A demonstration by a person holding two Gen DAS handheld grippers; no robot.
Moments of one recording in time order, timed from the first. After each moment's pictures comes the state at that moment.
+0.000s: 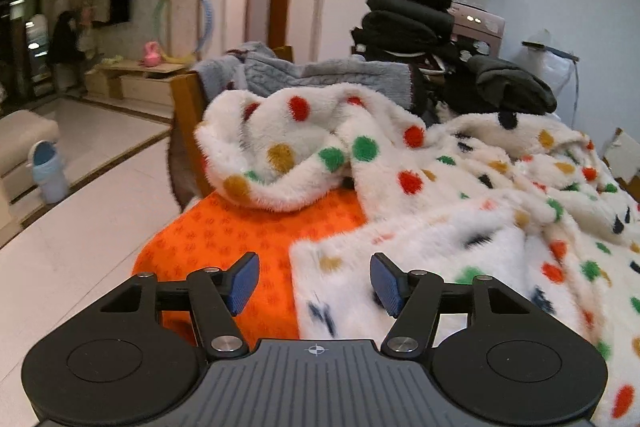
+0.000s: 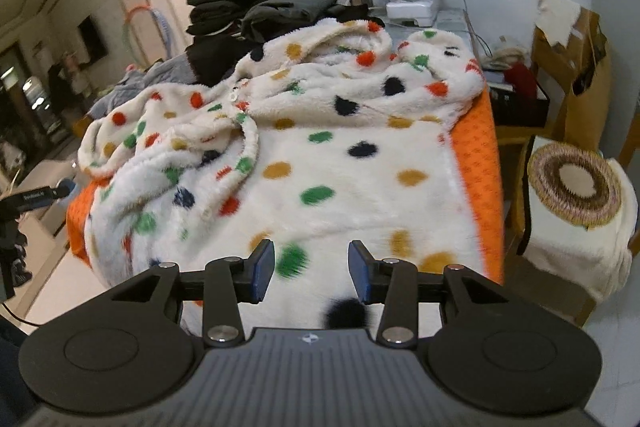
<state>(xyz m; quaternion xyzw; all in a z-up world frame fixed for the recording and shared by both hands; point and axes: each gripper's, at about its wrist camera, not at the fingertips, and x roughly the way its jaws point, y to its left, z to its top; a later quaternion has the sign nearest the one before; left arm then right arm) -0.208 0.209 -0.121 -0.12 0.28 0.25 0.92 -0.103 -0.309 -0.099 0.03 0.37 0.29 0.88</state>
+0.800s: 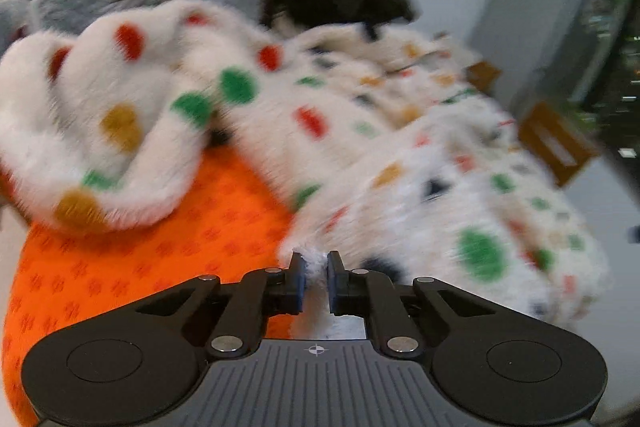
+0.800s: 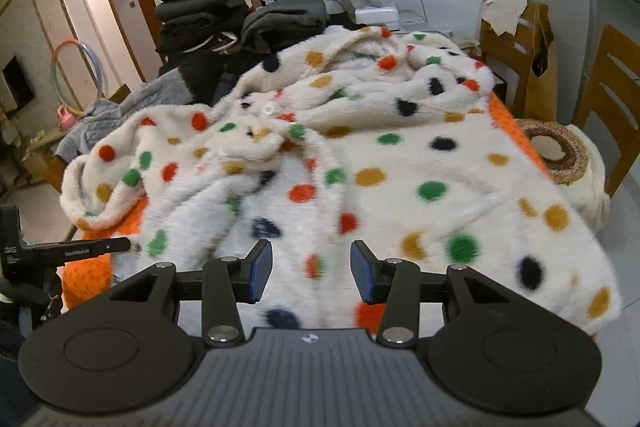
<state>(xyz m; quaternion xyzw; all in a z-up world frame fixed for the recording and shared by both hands) -0.144 0.311 -0.154 -0.14 0.35 -0.14 0.92 -0.180 -0.114 -0.067 0.07 0.36 0.17 0.91</state>
